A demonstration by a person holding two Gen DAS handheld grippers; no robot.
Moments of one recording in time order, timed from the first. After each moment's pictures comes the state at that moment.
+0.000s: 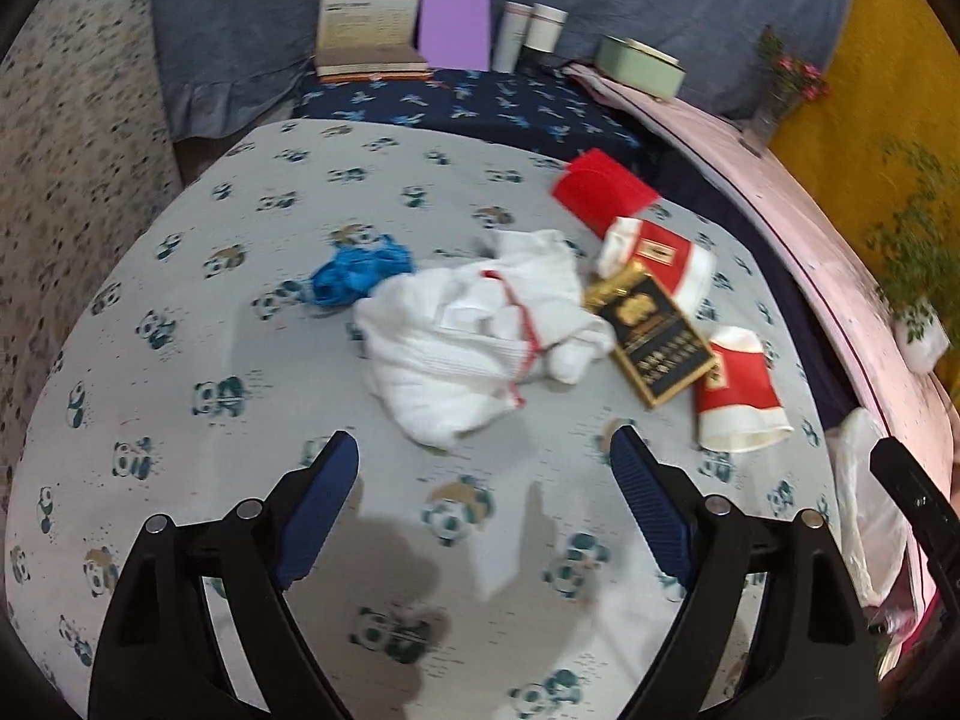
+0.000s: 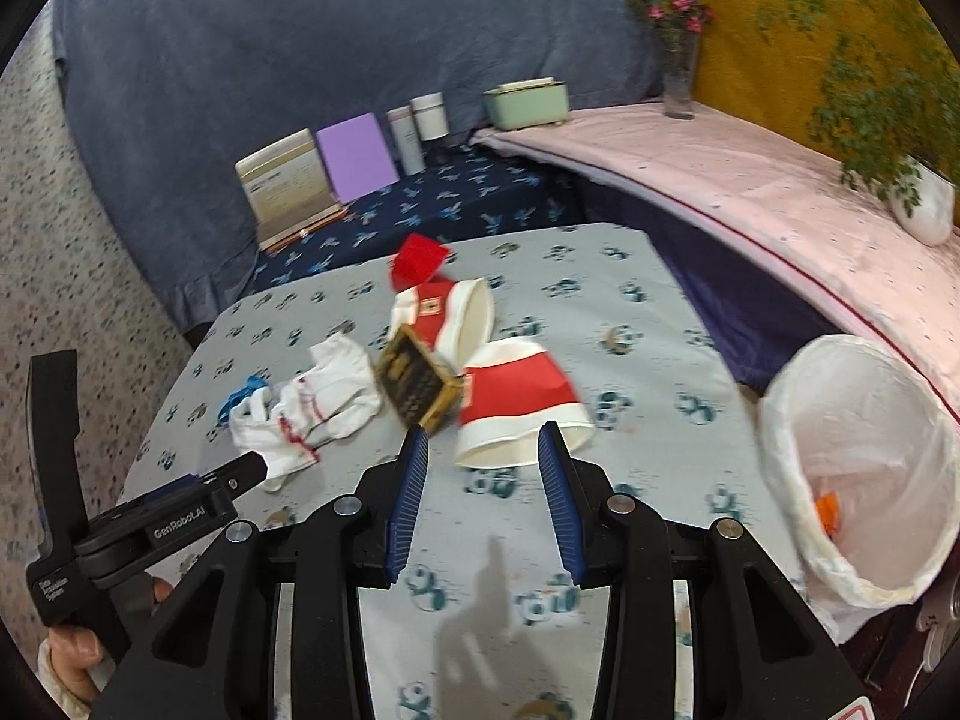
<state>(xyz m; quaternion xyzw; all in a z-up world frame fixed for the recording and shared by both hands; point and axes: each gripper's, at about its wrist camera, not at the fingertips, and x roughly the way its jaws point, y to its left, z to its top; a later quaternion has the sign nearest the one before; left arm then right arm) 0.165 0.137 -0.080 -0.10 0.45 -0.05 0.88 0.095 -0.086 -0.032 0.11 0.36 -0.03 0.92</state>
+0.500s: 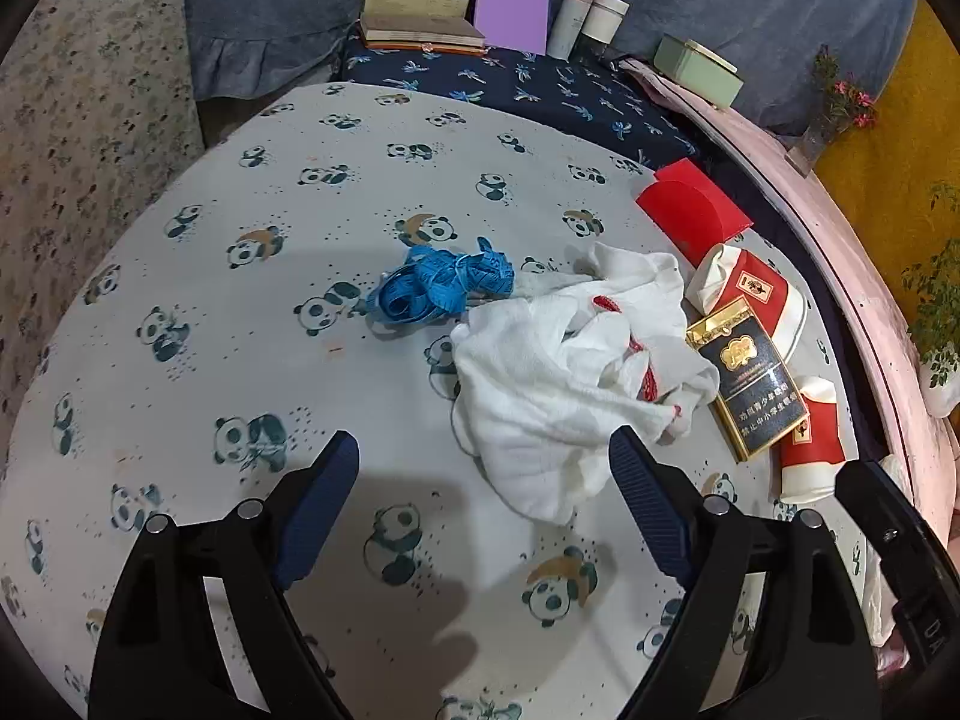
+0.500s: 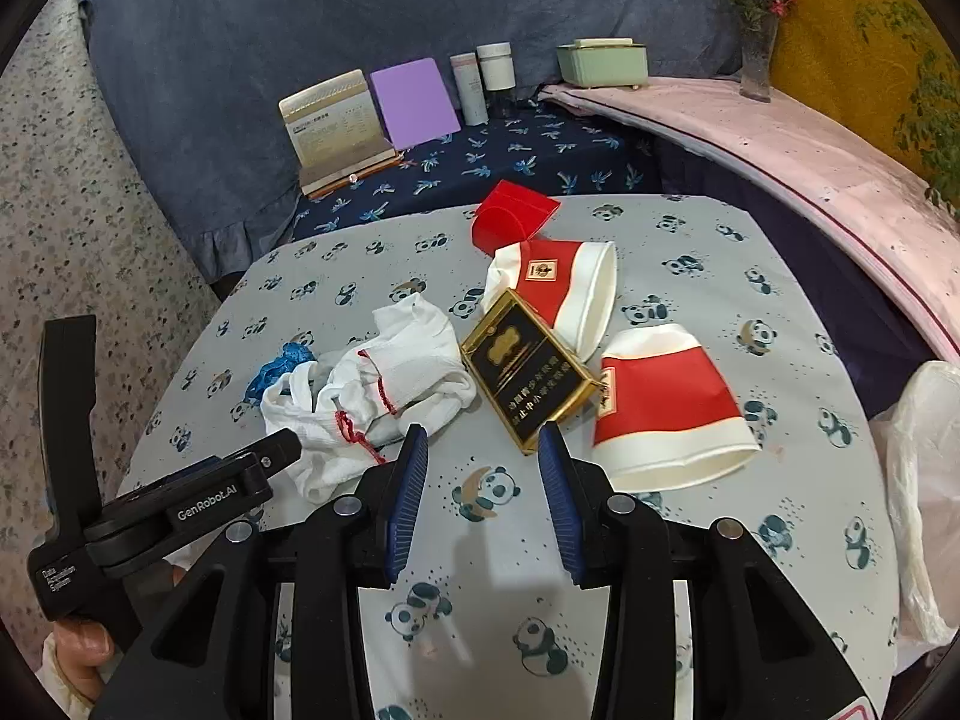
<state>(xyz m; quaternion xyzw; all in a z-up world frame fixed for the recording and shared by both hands) 0.210 0.174 -0.111 -0.13 0.48 -0.03 0.87 0.159 -0.026 -0.065 0.09 0.41 0.02 0.91</state>
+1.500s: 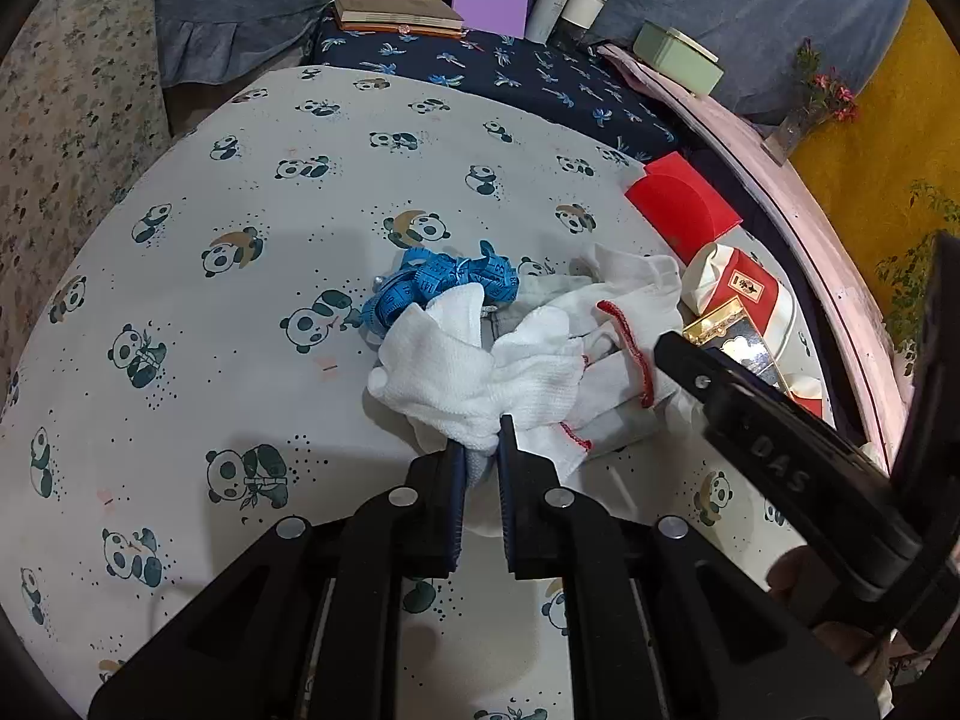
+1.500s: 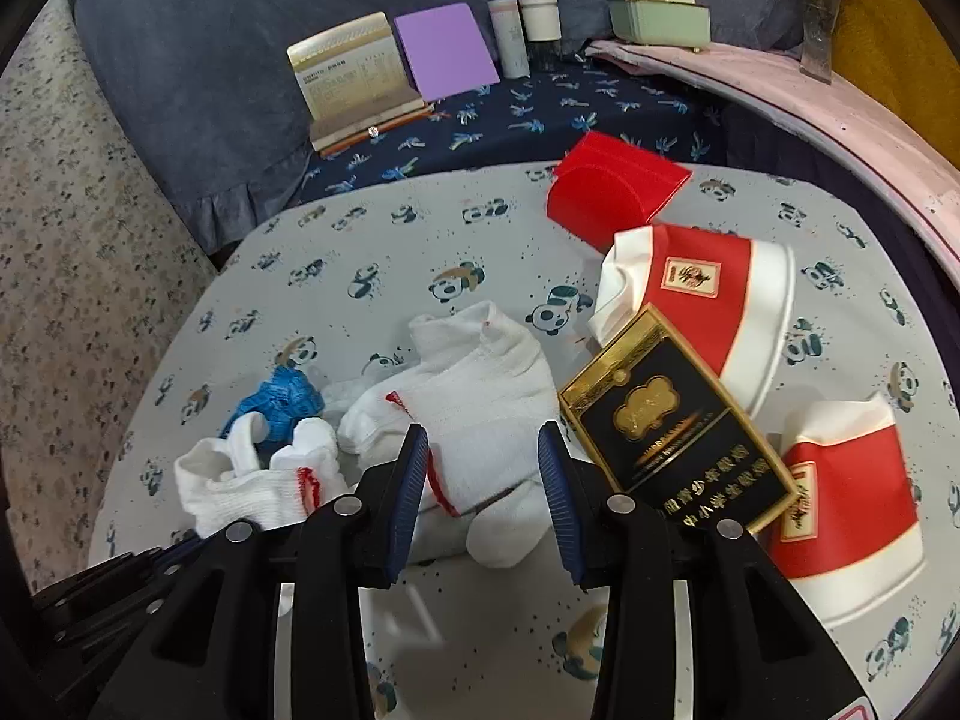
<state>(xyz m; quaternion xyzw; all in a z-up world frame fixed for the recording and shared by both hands) 0.223 0.191 -0.117 -0.14 0.49 -0.08 0.86 0.254 0.023 -0.115 0.08 0.45 0.05 0.89</state>
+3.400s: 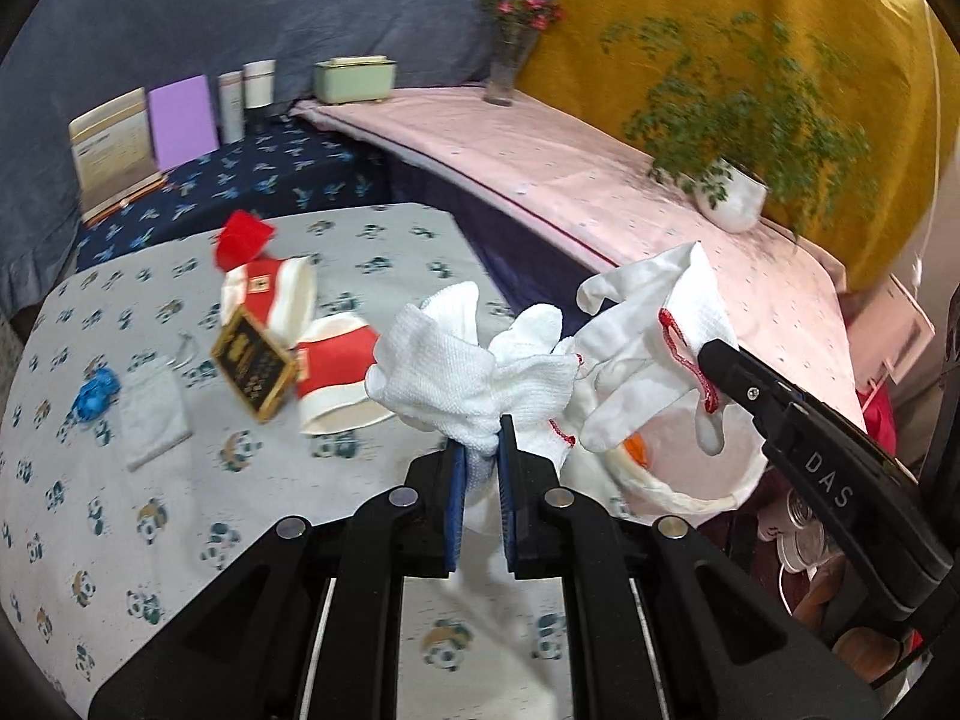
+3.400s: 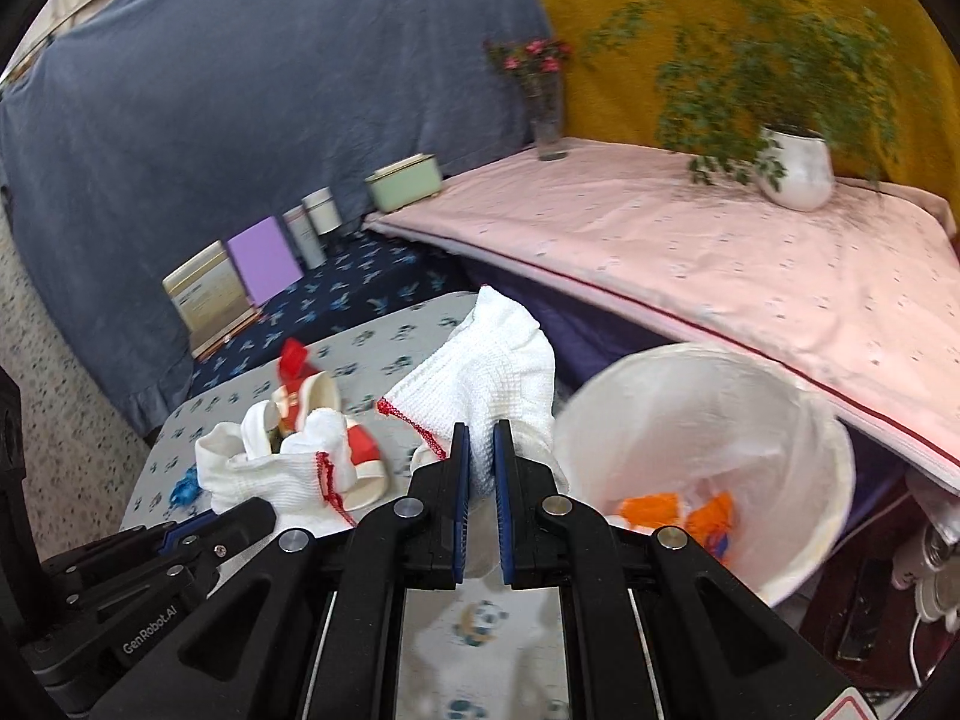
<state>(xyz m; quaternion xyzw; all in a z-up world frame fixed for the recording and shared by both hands) 0.080 -0.068 -0.004 0.02 0.40 -0.29 0.87 0.005 -0.229 -0.002 0.18 0.29 -0.13 0.93</state>
